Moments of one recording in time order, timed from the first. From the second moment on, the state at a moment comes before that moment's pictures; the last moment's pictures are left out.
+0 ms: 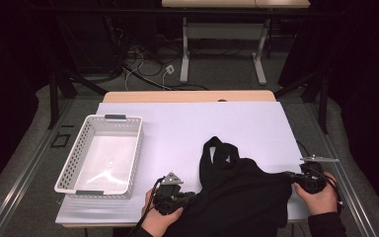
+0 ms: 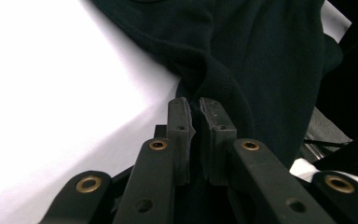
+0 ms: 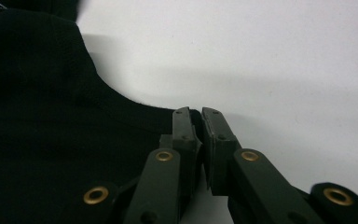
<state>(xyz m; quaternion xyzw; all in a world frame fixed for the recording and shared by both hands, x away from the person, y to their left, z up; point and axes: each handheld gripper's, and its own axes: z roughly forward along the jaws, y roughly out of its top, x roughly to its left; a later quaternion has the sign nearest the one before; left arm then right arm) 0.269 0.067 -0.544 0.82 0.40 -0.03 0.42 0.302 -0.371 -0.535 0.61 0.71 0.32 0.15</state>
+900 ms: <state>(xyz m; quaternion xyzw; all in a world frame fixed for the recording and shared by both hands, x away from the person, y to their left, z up) 0.290 0.076 -0.553 0.81 0.41 -0.04 0.42 0.302 -0.371 -0.536 0.61 0.71 0.32 0.15</state>
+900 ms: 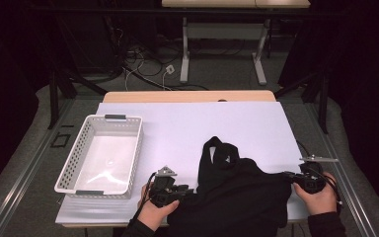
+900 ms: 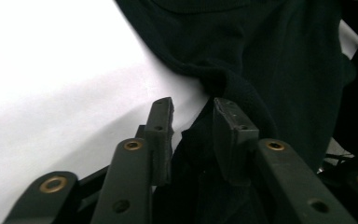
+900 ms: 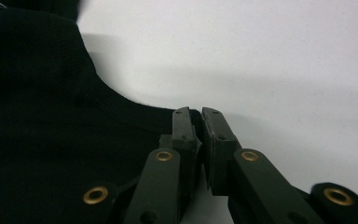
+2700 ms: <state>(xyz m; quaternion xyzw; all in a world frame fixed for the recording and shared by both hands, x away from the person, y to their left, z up) 0.304 0.178 -0.451 0.74 0.48 0.17 0.45 0.300 -0.337 -0.507 0.54 0.72 0.40 0.15</state>
